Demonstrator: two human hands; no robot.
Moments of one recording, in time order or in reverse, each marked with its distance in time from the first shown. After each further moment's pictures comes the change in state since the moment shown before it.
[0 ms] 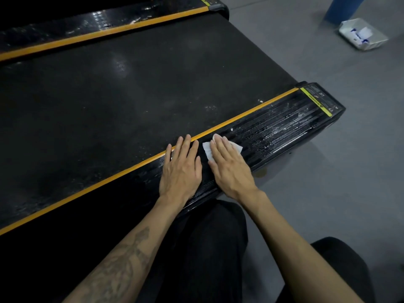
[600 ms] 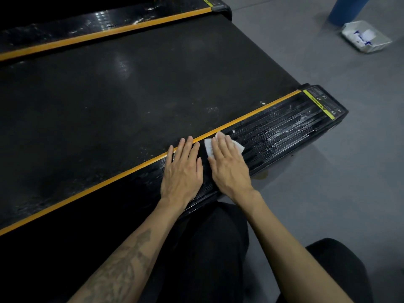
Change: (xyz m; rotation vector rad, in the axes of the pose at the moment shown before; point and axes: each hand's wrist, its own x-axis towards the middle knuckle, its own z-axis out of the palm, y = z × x) left_hand 0.000 0.000 0.000 -0.002 -0.008 -0.009; right_hand 0.013 -0.009 0.004 0.020 0.023 0.065
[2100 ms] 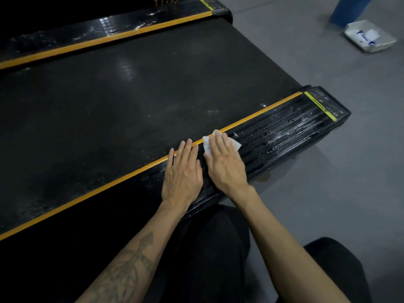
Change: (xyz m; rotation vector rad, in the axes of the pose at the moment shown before) left_hand 0.002 0.003 0.000 0.025 0.003 -0.025; right_hand 0.019 -0.005 0.001 0.067 0.030 0.030
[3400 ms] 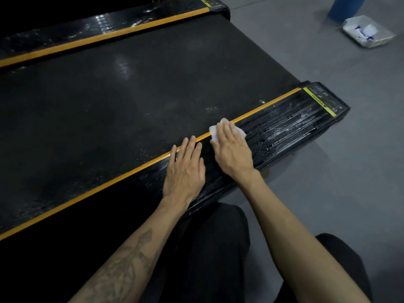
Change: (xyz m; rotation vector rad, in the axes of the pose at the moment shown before) left_hand 0.003 0.001 0.005 -0.016 0.016 0.070; right_hand 0.023 0.019 -0.015 -0.126 -0.026 0.066
